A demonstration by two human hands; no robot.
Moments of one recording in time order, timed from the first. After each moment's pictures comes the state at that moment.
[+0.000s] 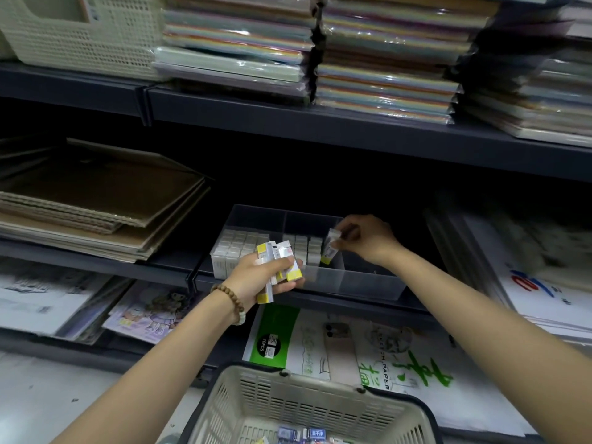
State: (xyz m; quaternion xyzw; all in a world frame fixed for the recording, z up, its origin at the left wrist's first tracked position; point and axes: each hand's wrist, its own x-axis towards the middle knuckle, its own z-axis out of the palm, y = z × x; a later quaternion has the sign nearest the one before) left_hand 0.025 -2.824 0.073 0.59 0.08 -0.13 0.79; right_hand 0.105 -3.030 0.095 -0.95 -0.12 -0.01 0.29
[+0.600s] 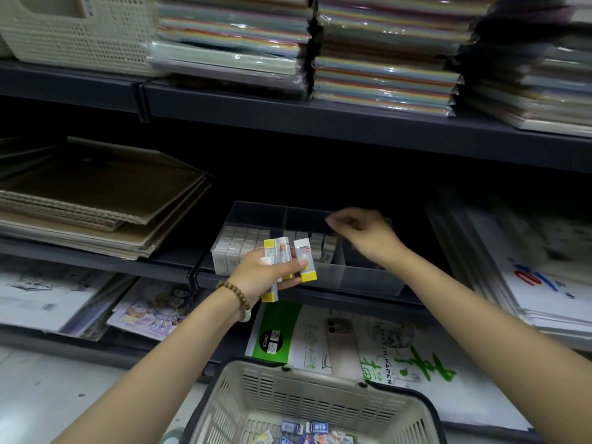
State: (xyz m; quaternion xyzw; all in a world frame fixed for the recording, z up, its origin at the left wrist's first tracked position) left_hand 0.023 -2.829 0.071 0.62 0.06 -0.11 0.77; right_hand 0.088 -3.022 0.099 -0.88 -0.15 -0.04 0.44
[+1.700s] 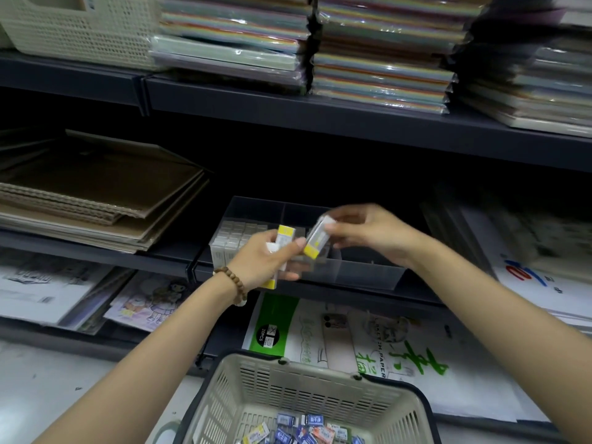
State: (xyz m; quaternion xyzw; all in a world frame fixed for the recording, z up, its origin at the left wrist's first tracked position) left_hand 0.022 -2.830 0.086 0.70 -0.04 -0.10 0.71; right_hand 0.064 -3.026 0.131 -0.78 -0.14 0.15 0.59
